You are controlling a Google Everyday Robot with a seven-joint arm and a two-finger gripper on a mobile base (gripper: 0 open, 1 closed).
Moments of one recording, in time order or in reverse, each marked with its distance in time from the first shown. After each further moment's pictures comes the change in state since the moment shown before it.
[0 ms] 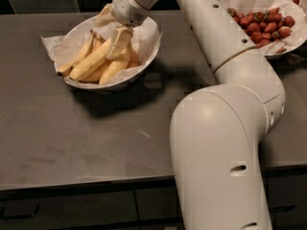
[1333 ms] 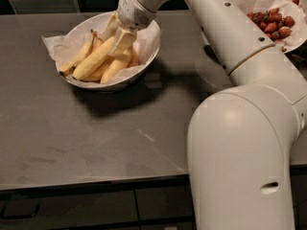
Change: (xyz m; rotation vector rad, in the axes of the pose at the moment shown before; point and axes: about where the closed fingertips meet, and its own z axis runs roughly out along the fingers) arm 0.007 0.014 -0.011 0.024 0.045 0.062
